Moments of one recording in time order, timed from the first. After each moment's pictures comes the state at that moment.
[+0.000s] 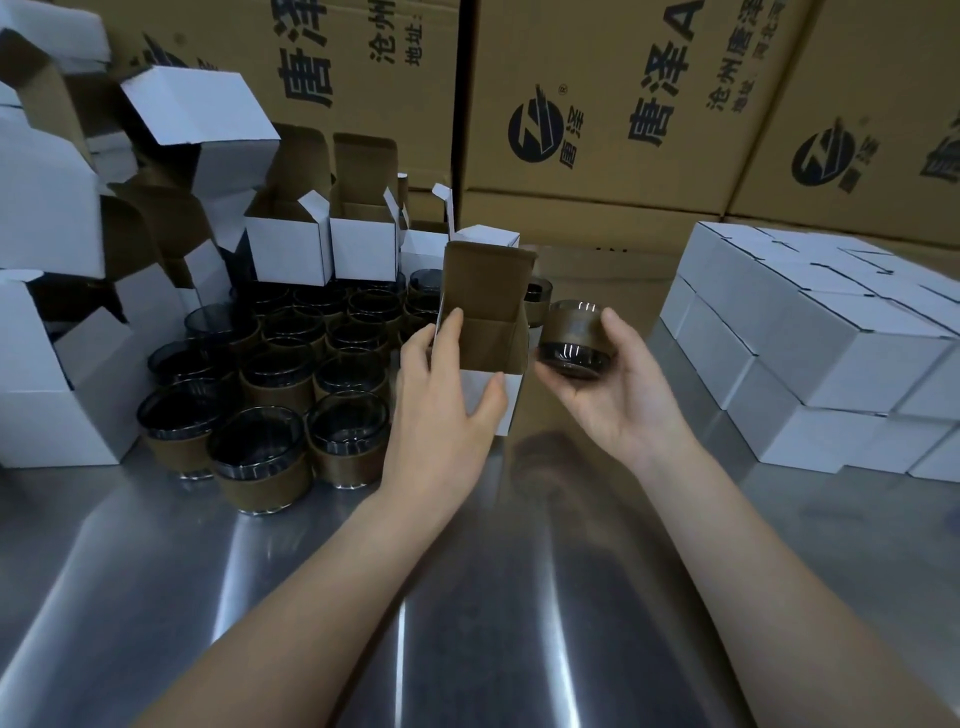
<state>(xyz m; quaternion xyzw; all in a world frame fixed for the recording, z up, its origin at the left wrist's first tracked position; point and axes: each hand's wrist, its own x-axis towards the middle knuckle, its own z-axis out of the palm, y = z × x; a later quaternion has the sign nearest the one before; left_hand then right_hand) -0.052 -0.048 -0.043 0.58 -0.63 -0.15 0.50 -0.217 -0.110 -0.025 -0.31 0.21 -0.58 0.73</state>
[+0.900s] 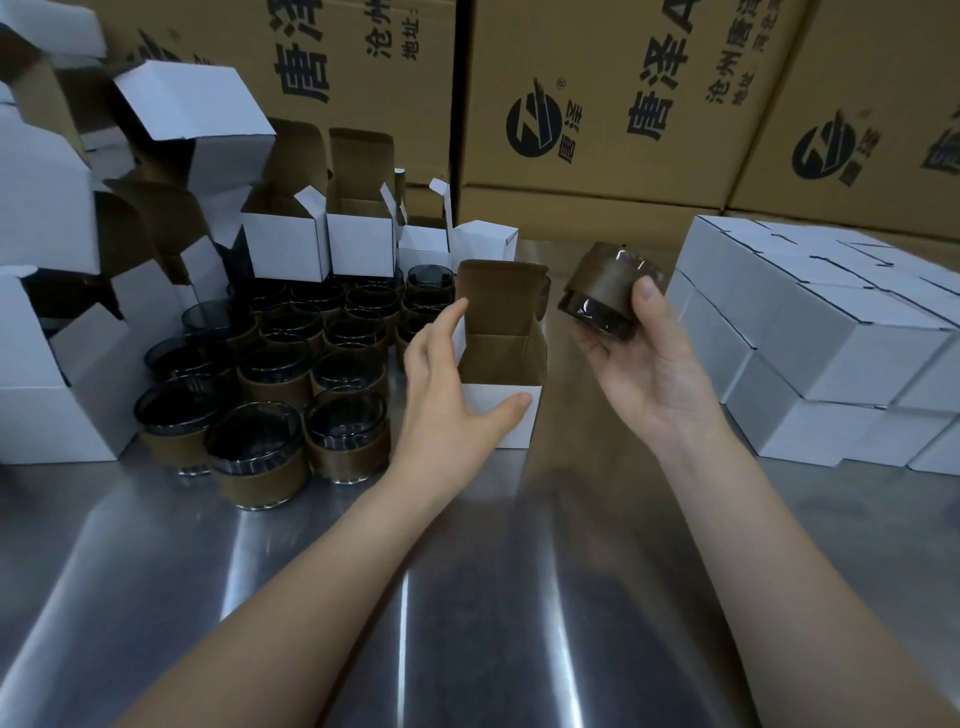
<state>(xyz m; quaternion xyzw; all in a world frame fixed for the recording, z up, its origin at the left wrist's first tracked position) -0.054 -0.054 -0.049 0.51 -0.63 -0.23 0.54 -0.230 -0.099 0.000 -0.42 0.17 -0.62 0.64</state>
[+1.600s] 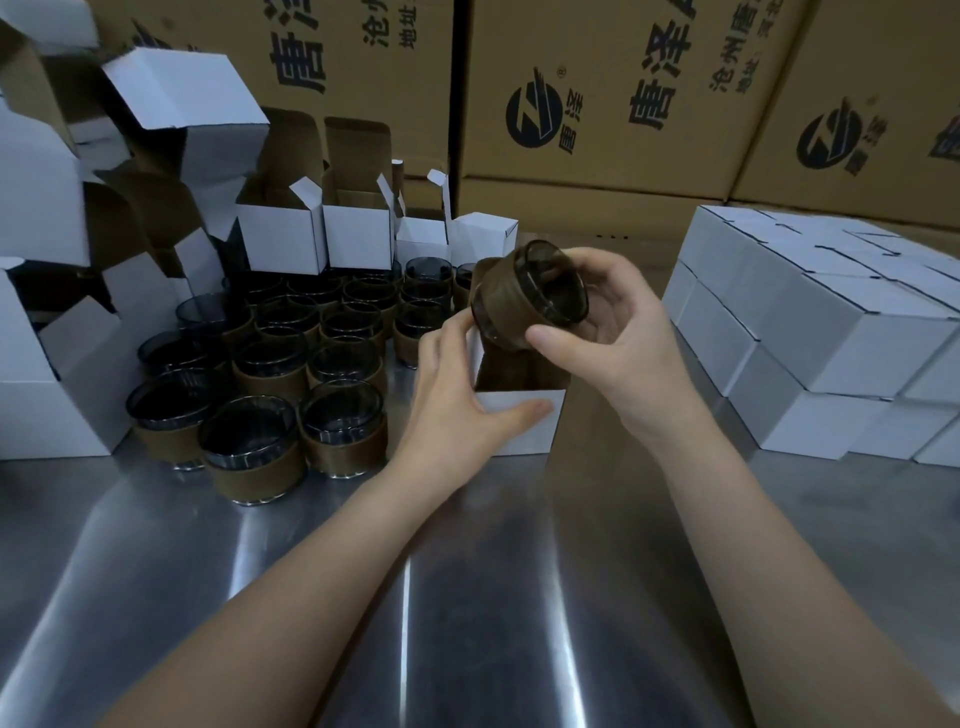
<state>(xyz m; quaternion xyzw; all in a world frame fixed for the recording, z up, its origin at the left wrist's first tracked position) -0.058 -0.065 -0.055 0.51 -0.64 -0.24 0.52 -0.213 -0.078 0.009 -0.70 0.30 -0.55 0.35</state>
